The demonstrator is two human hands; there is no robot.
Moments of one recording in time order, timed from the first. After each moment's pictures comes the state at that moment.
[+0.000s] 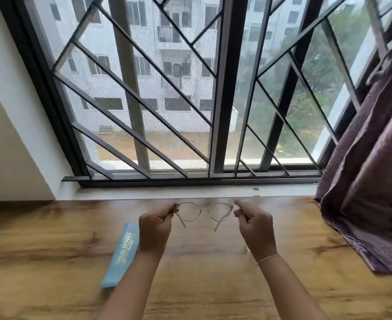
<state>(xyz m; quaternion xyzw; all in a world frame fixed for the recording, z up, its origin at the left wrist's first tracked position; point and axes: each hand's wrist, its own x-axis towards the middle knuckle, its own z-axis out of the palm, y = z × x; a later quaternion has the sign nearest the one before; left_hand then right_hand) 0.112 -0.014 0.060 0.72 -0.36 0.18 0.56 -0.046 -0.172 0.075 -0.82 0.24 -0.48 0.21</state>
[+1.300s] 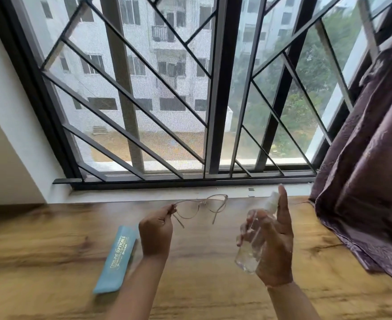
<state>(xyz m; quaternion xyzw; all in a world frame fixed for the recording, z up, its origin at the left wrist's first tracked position) 0.102 -0.030 0.056 0.75 -0.31 0.20 0.56 -0.086 -0.128 0.116 -0.49 0.08 -0.50 0.71</state>
